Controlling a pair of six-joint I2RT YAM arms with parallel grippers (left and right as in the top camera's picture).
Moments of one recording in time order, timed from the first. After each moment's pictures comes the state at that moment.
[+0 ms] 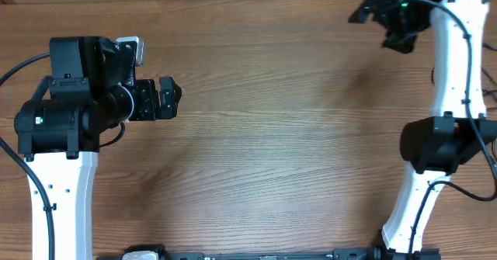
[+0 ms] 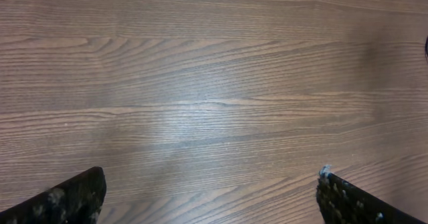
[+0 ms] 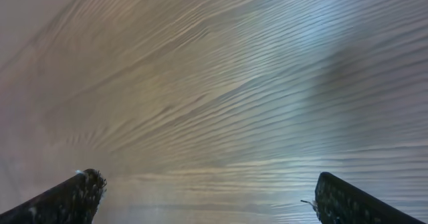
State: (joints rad) left arm 0.03 1.31 1.58 -1.23 0.29 -0.05; right arm -0.06 2.27 2.54 -1.54 -0.38 0.36
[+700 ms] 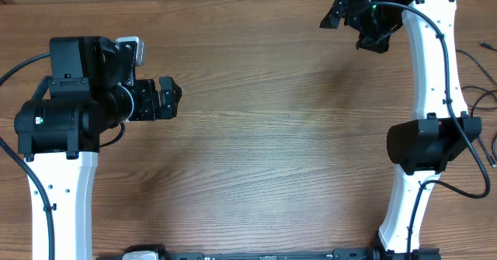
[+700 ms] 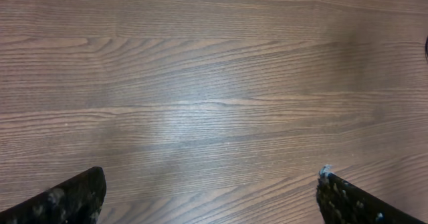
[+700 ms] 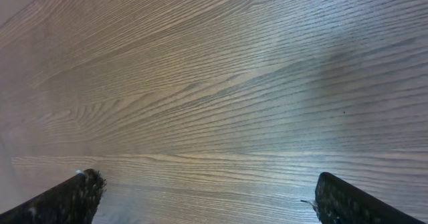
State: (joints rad) left arm 0.03 1.31 1.58 -1.23 0.29 -0.05; right arm 0.03 2.27 2.54 -1.54 -0.38 0.36
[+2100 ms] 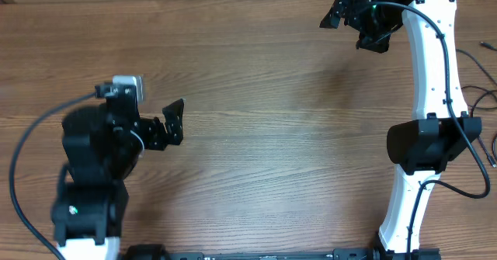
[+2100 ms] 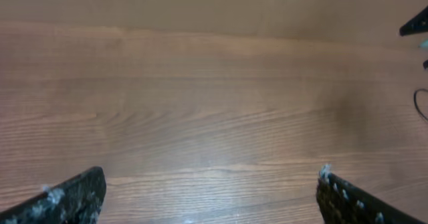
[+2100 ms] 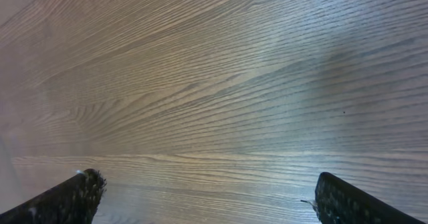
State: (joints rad) left arm 0.02 0.84 0.93 -0.56 0.26 -0.12; right arm 0.03 2.27 2.54 -1.54 -0.38 0.36
